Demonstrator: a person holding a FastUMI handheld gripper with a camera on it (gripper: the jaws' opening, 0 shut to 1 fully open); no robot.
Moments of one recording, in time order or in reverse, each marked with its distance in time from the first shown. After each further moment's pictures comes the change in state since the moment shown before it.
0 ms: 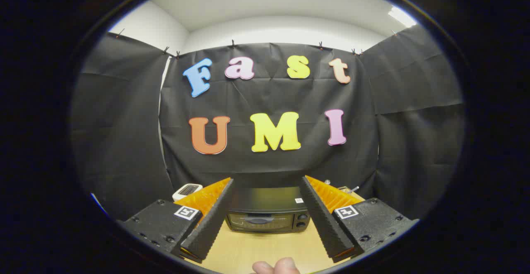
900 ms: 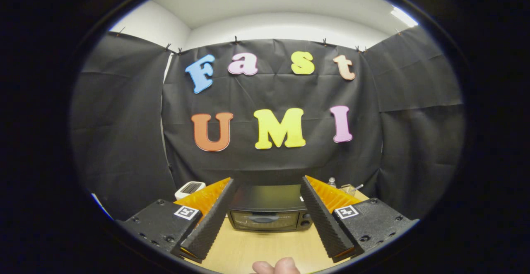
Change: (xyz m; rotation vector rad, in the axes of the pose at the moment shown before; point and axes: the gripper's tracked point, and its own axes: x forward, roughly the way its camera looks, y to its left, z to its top) arm 0.010 0.014 -0.003 0.003 0.031 0.019
